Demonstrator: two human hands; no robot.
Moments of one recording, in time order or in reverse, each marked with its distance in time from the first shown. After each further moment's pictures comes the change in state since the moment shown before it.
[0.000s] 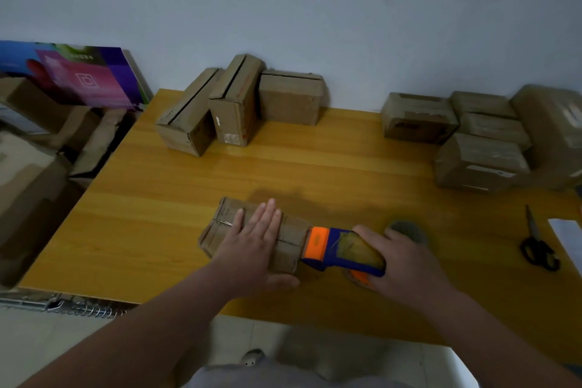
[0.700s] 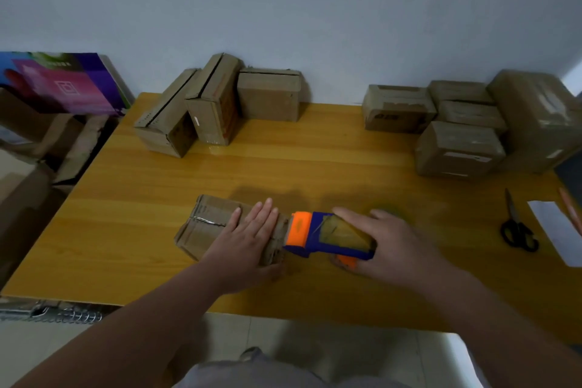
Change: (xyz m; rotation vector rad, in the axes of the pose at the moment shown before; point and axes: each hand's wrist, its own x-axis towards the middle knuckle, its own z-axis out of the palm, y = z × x) left_hand 0.009 0.020 0.003 0.013 0.041 0.078; right_hand -0.012 0.018 -0.024 0.068 0.083 -0.111
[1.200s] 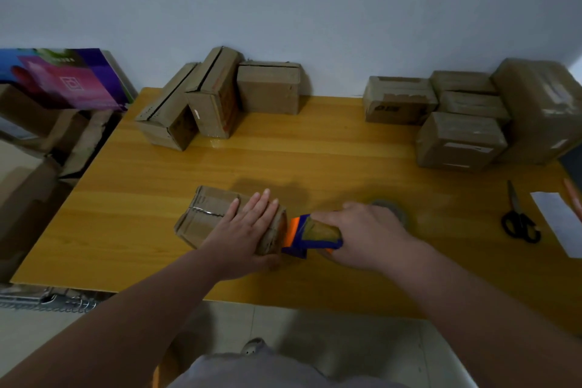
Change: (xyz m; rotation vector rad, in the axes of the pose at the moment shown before) left_hand -0.001 0.001 -0.002 0.002 -0.031 0.007; right_hand 0.020 -0.031 -0.003 -0.255 -0.153 -0.044
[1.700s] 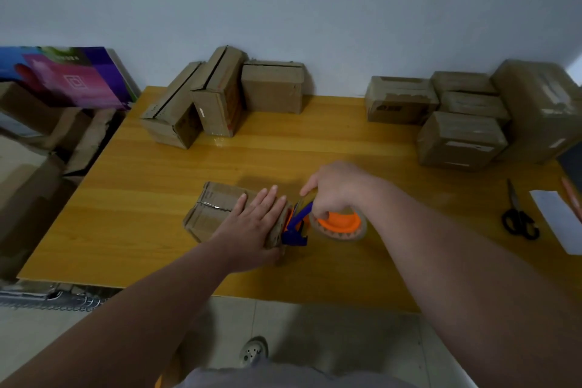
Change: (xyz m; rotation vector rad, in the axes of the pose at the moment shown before) left_hand 0.003 -0.001 0.000 -0.001 -0.010 0.012; right_hand 0.054 -0.031 -0.062 0.074 -0.313 0.089
